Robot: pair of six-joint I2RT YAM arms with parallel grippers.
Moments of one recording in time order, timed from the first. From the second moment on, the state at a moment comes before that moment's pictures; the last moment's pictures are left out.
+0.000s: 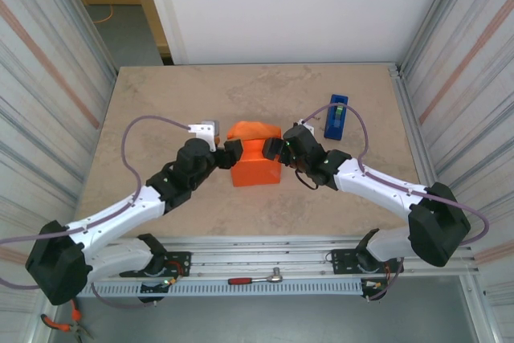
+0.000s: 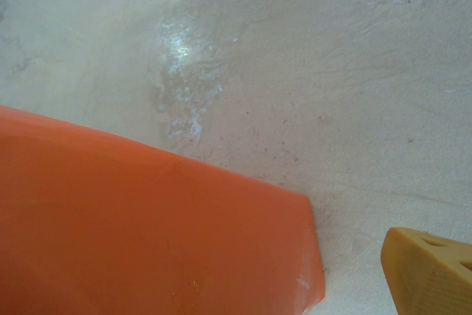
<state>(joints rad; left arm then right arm) -0.75 1.08 0.64 0.06 -0.26 -0.49 0.77 1.35 0.86 -0.28 0.21 0.88</state>
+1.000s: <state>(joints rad) -0.78 1.24 0.63 0.13 -0.28 -0.52 0.77 1.36 0.87 -0.28 0.20 0.89</state>
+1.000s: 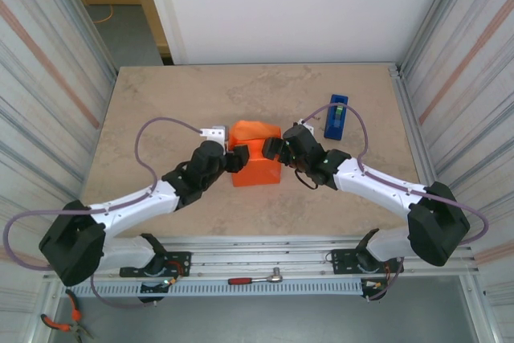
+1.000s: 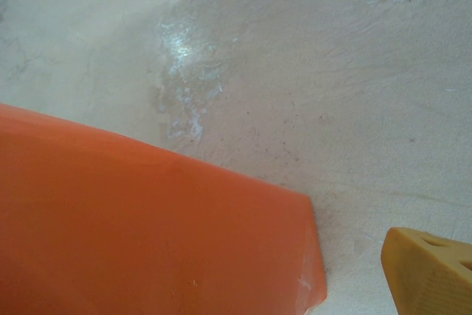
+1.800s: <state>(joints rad) -0.81 1.29 0.65 0.16 -0.39 -0.55 0.71 1.31 0.94 -0.38 0.09 0.73</state>
